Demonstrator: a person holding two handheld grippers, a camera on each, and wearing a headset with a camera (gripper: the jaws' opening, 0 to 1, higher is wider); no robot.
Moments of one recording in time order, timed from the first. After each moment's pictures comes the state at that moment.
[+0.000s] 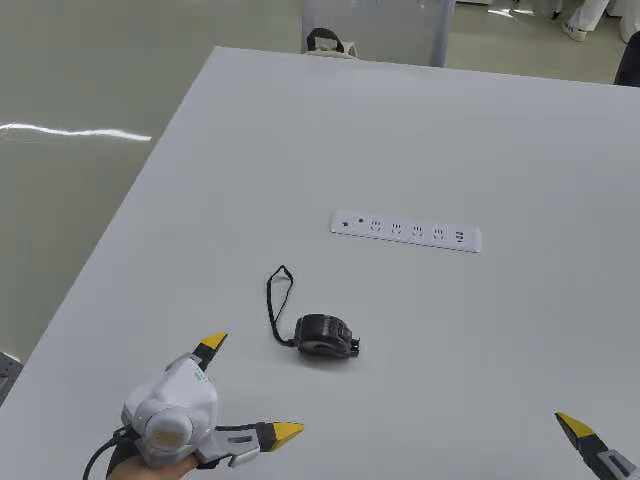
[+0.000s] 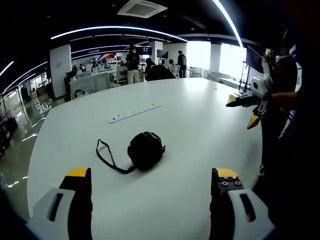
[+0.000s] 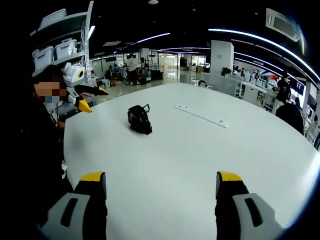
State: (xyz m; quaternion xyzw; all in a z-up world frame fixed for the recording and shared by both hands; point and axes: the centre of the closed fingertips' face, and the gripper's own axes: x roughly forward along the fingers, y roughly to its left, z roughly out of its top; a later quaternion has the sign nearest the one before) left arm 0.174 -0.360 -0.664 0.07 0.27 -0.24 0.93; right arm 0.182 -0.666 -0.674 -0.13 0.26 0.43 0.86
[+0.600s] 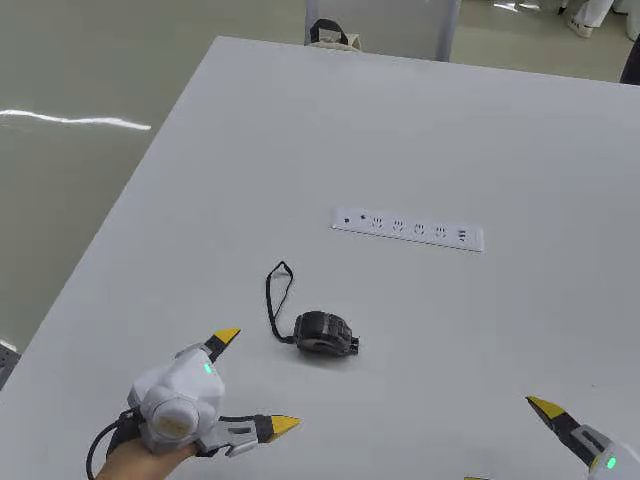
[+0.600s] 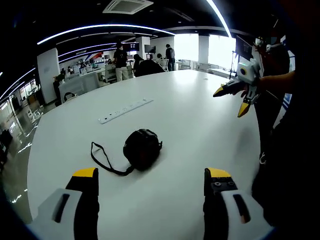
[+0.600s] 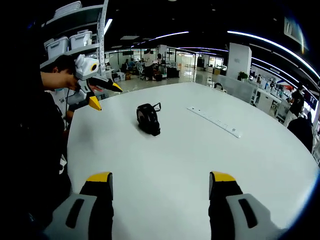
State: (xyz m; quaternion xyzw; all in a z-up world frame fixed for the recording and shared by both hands) left arm 0.184 -0.362 -0.678 0.11 0.28 -0.29 0.91; right arm 0.199 -0.644 -0.677 -0.16 0.25 0.49 0.82
